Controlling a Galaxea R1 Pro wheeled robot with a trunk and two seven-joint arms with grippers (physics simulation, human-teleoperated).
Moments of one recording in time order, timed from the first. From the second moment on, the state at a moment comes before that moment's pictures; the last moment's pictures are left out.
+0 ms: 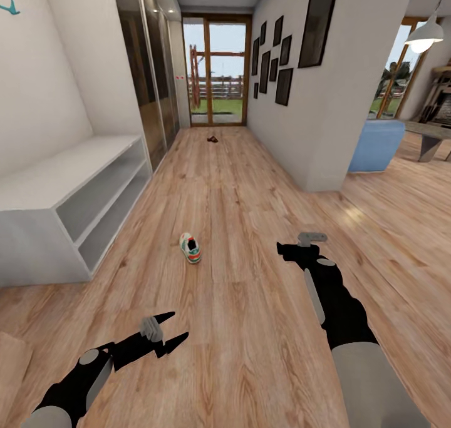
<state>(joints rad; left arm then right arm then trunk) -0.51 0.14 0.04 -0.60 0.10 -0.29 -1.07 -0.71 0.06 -0.05 -1.16 0.06 0.51 0.00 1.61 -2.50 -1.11</state>
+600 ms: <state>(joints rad) -0.51 0.14 0.04 -0.60 0.10 -0.29 -1.07 -0.71 0.06 -0.05 -1.16 0.06 0.51 0.00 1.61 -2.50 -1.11</state>
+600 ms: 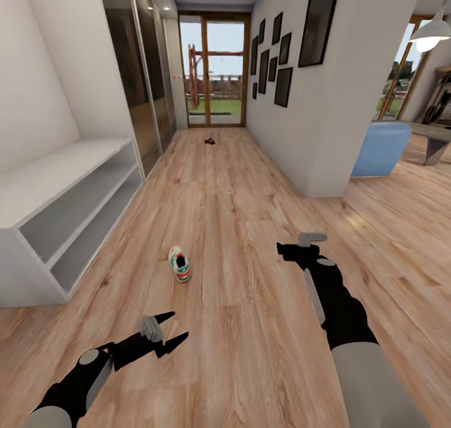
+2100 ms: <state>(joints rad) -0.51 0.14 0.04 -0.60 0.10 -0.29 -1.07 -0.71 0.06 -0.05 -1.16 0.06 0.51 0.00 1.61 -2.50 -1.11</state>
